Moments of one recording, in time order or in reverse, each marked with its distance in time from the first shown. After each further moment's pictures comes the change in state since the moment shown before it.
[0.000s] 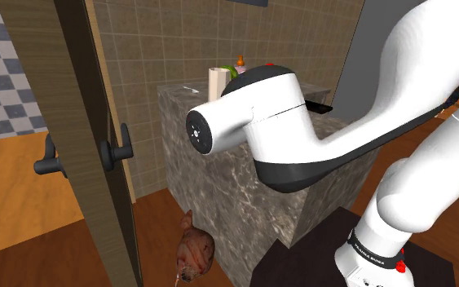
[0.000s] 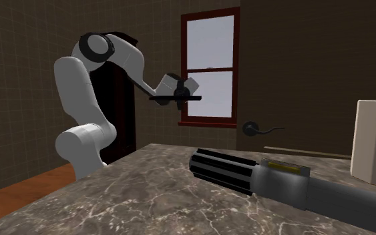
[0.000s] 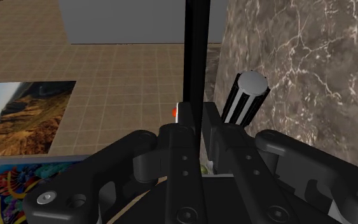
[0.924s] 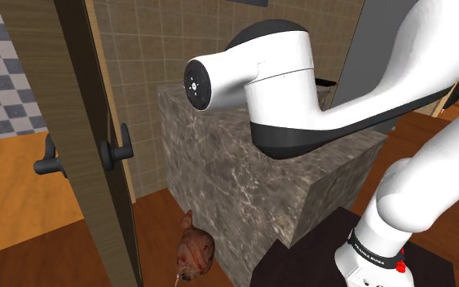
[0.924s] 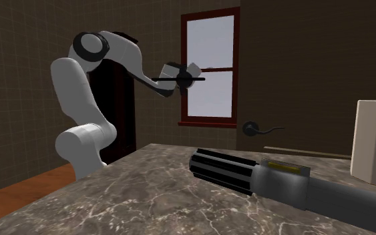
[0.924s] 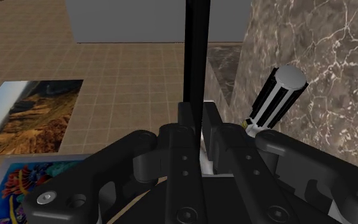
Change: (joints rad) arm -0.009 -0.054 -0.053 0.093 -0.095 -0.010 -0.177
